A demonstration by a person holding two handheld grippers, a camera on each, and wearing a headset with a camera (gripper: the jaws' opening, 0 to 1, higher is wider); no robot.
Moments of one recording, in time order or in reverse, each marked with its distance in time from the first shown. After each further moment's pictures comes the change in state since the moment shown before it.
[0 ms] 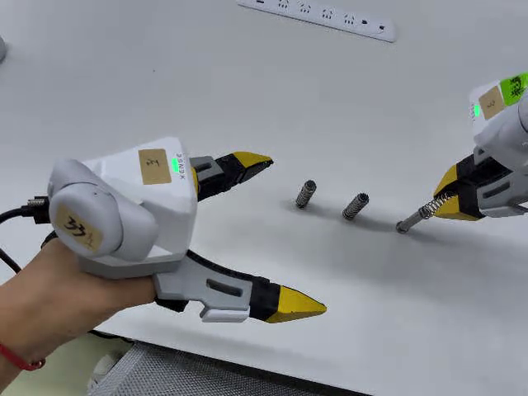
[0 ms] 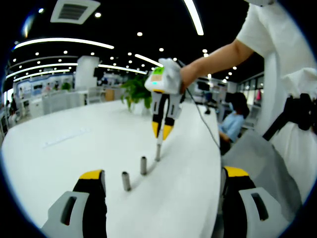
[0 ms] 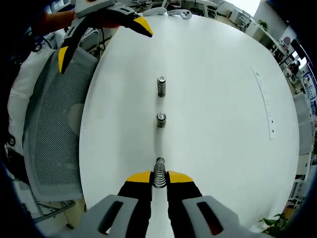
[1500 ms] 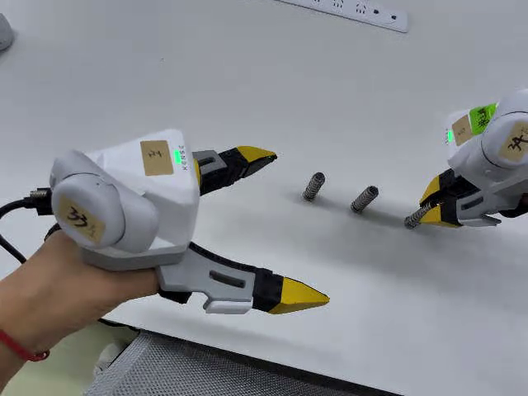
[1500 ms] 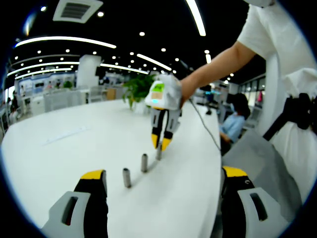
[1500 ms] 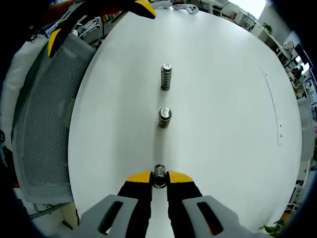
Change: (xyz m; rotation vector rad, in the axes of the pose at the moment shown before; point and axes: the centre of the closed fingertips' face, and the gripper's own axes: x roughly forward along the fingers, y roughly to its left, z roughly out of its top) left arm -0.006 0.002 -0.007 -0.018 -0.002 0.011; right arm 0.040 0.009 0.006 -0.040 0.013 -0.004
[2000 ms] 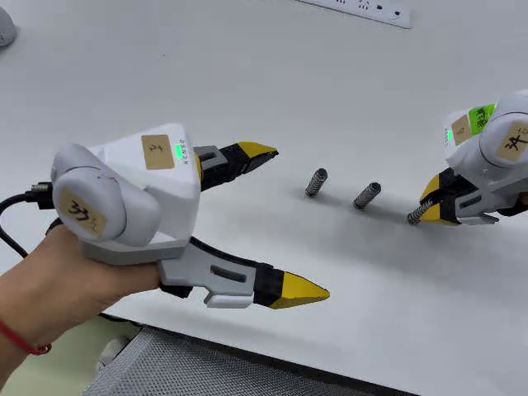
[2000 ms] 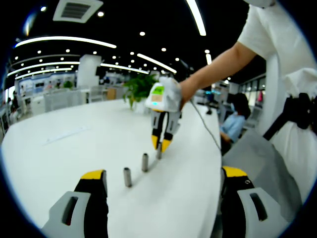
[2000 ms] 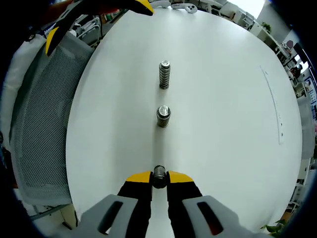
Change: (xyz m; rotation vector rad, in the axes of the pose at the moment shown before) left arm -0.002 0.001 0.000 0.000 0.003 0.004; right arm 0.005 -0.002 -0.001 0.009 -0.005 -0.003
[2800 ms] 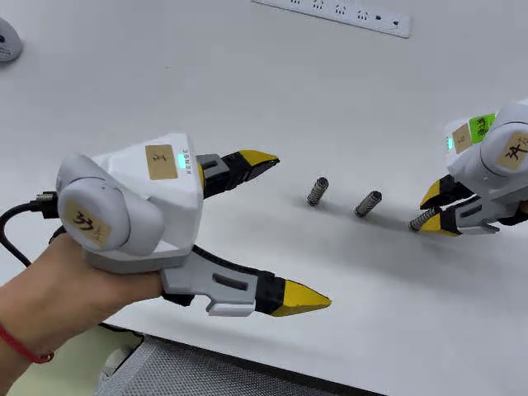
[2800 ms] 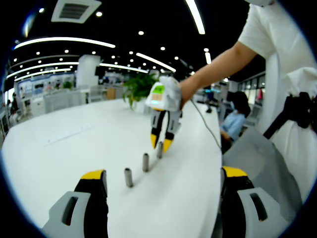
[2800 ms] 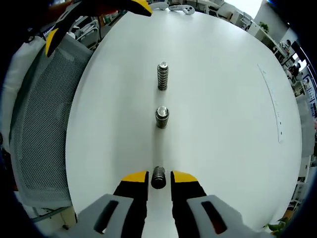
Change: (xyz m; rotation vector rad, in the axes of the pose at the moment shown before) left arm 0.000 0.000 0.003 0.015 0.013 0.000; right arm -0.006 -0.001 0.001 0.016 -0.029 -0.011
